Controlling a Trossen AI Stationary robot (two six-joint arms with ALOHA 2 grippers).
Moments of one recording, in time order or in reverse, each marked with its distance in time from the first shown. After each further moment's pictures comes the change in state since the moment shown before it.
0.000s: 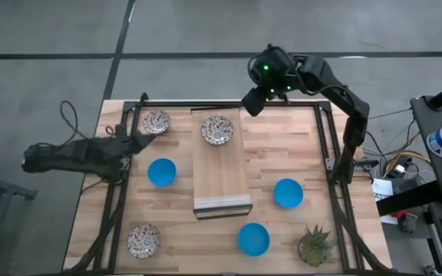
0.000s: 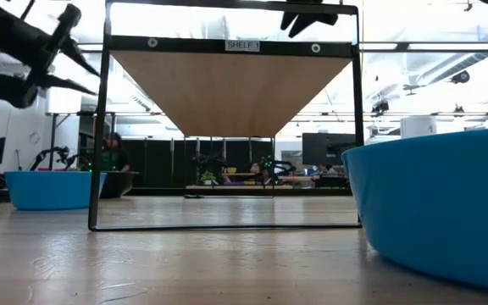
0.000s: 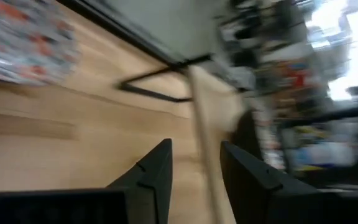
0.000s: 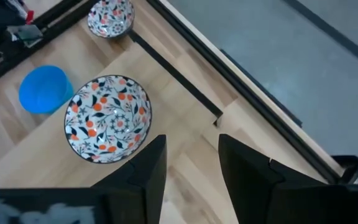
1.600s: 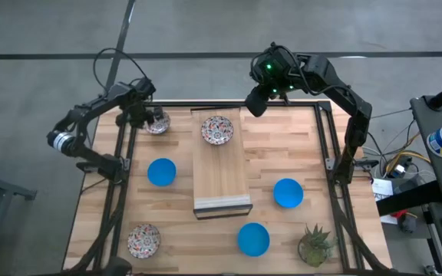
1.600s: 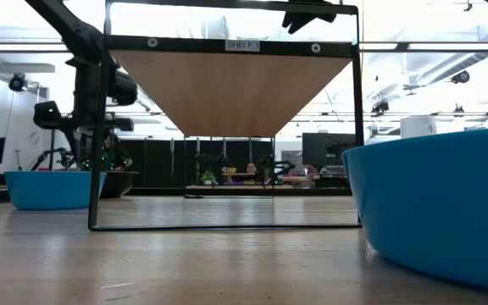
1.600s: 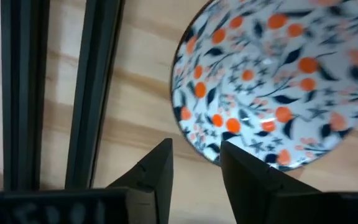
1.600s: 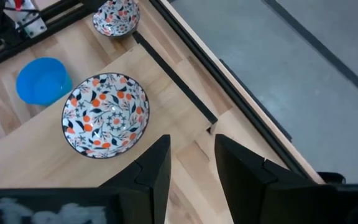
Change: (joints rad) left arm 1.092 1.017 0.496 -0.431 0.642 0.629; right arm 0.002 -0.015 -0.001 0.010 0.000 -0.103
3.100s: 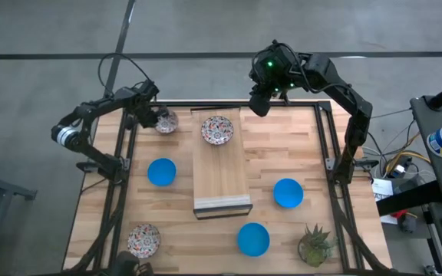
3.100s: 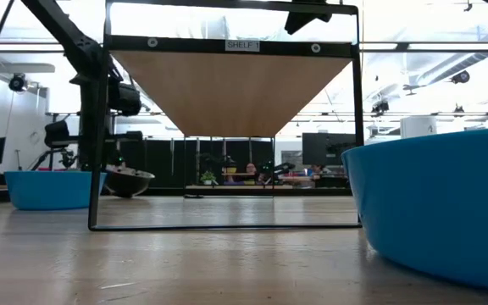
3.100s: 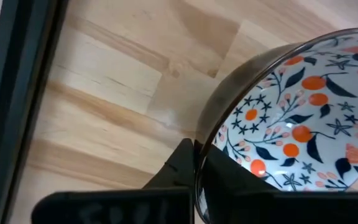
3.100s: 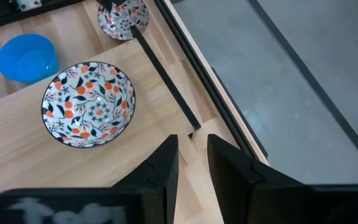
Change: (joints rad) left arm -0.006 0.078 -0.078 0.246 0.051 -0.143; right arm -0.023 -0.001 0.000 0.006 0.000 -0.188
